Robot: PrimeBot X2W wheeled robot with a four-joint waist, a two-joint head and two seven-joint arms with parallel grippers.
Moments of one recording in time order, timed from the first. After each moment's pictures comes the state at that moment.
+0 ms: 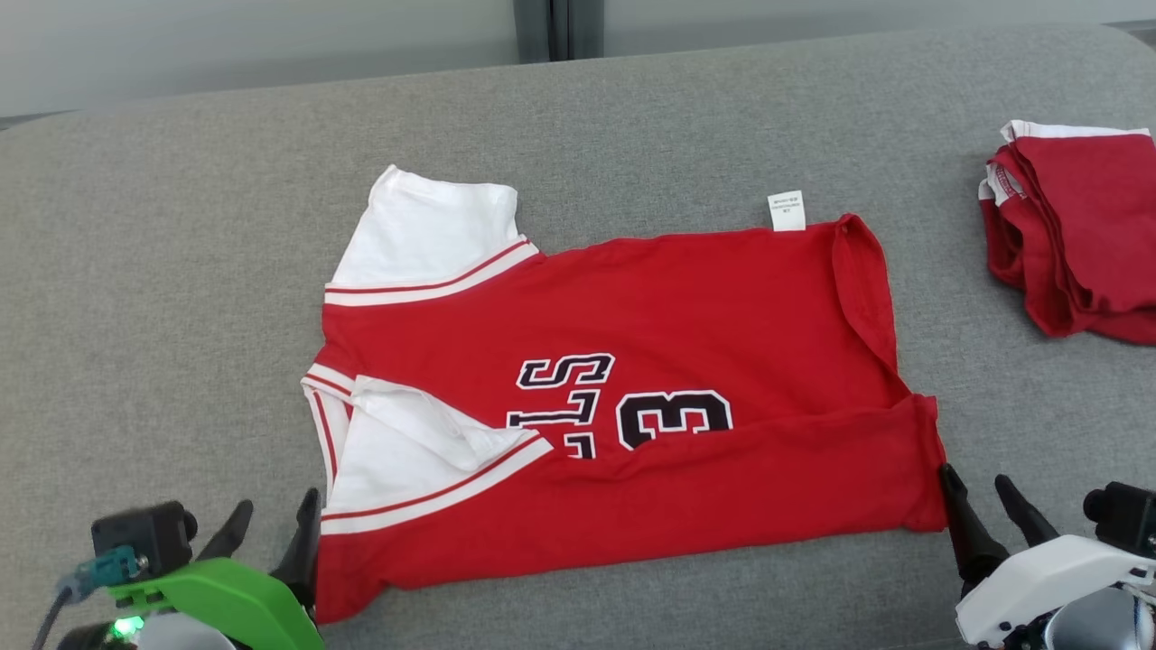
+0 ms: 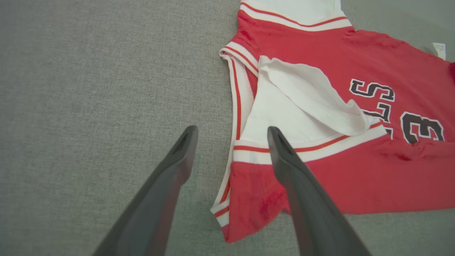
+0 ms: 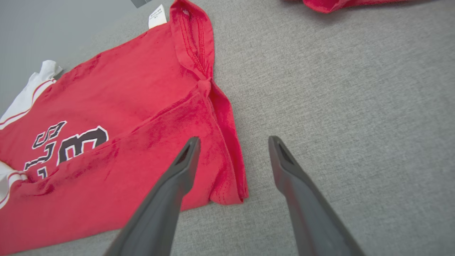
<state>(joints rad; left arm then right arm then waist) 0.13 0.30 -0.15 -0.16 -0.58 0.14 0.33 0.13 -0.05 -0.16 -0.01 0.42 0.13 0.22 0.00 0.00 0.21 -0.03</state>
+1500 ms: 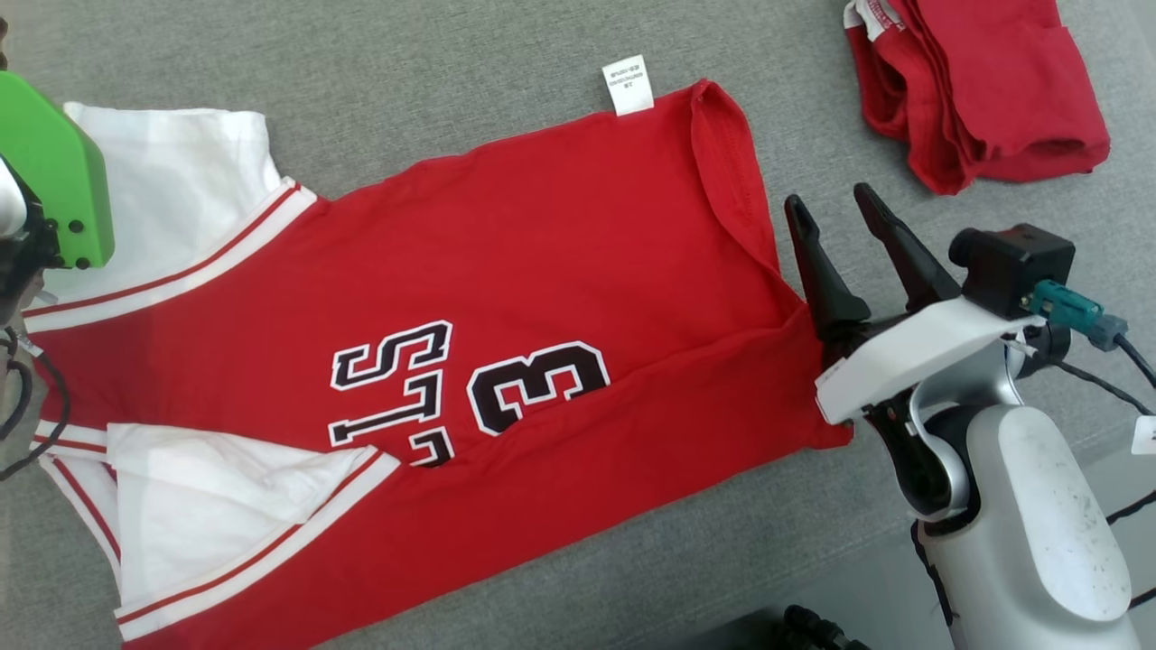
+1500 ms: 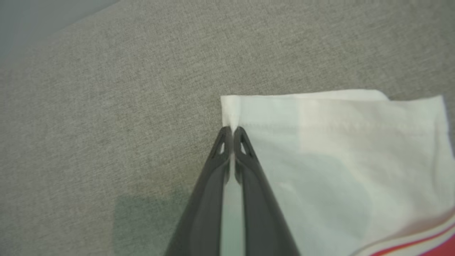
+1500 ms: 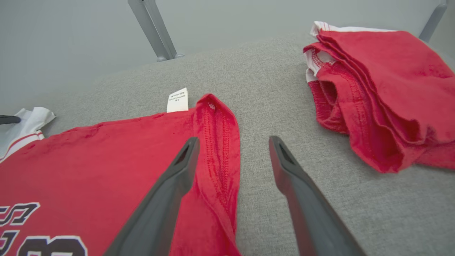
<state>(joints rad) -0.88 0.53 -0.30 0.44 -0.49 -0.06 0.79 -0.34 -0.05 0.10 0.01 0.31 0.13 0.12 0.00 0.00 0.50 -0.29</state>
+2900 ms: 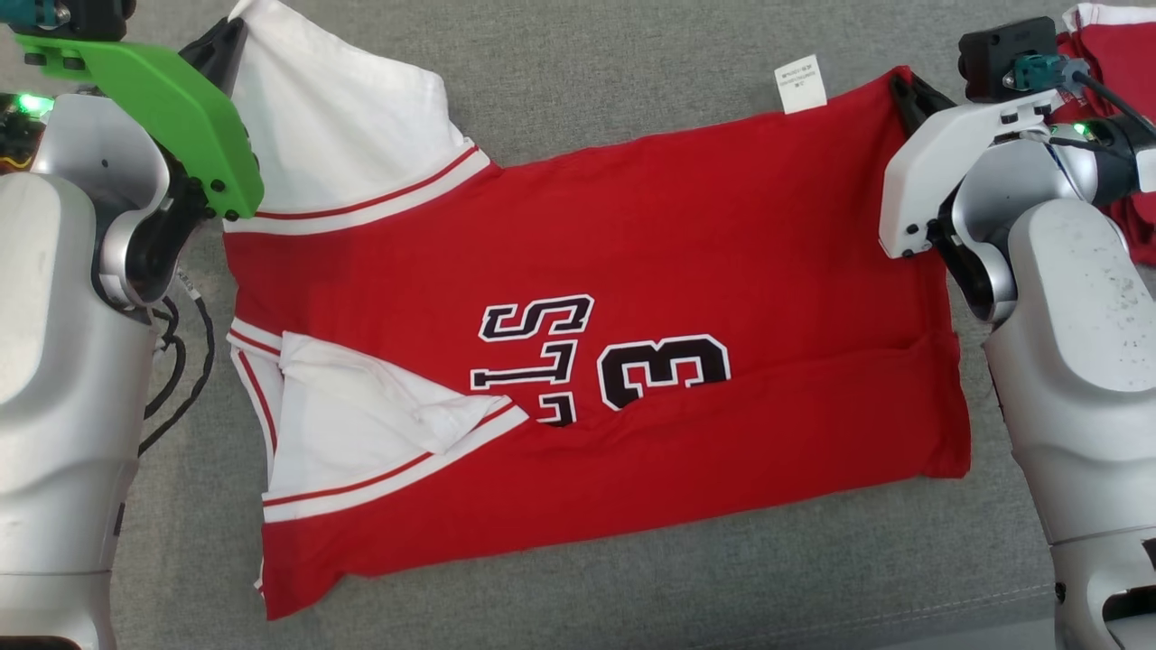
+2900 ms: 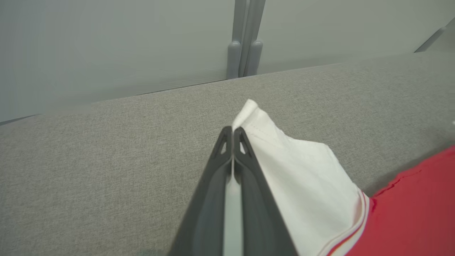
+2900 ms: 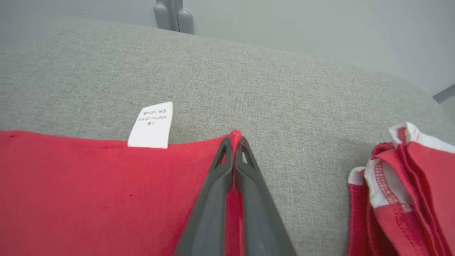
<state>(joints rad) -0.91 0.35 -0.31 0.43 -0.57 -0.09 0.43 -0.79 -0.19 0.10 0.50 0.09 0.13 0.32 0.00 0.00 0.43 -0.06</state>
